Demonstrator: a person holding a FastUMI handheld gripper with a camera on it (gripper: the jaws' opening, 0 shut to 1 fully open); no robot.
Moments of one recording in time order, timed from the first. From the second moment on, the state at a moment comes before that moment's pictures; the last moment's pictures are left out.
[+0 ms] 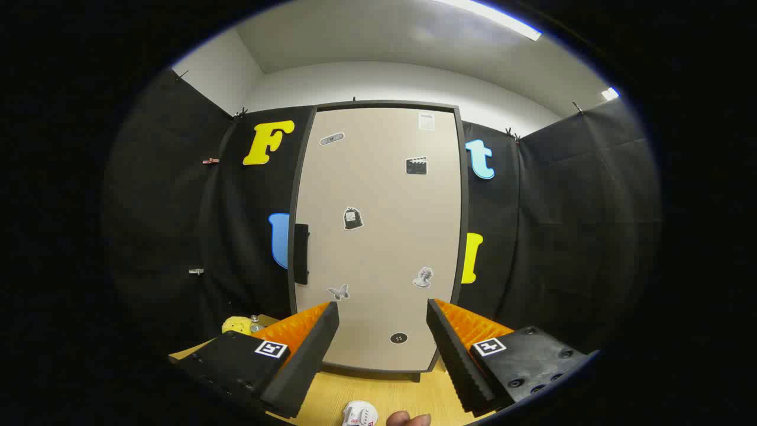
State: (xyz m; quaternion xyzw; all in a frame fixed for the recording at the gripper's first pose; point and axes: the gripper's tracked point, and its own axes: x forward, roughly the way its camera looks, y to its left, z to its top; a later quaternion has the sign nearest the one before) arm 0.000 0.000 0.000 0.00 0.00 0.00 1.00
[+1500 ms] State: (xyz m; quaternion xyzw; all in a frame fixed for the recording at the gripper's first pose) arm 0.043 0.073 0.035 0.02 0.01 -0.04 1.00
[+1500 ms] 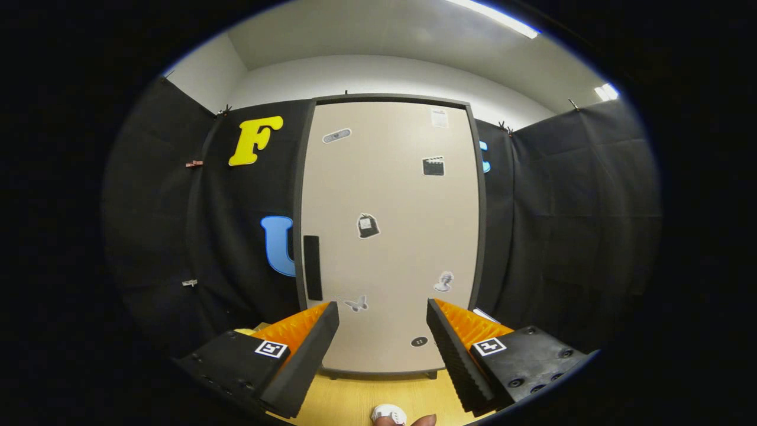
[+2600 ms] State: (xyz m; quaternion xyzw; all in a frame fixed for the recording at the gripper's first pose) arm 0.246 0.167 -0.019 0.06 0.07 -0.04 0.99
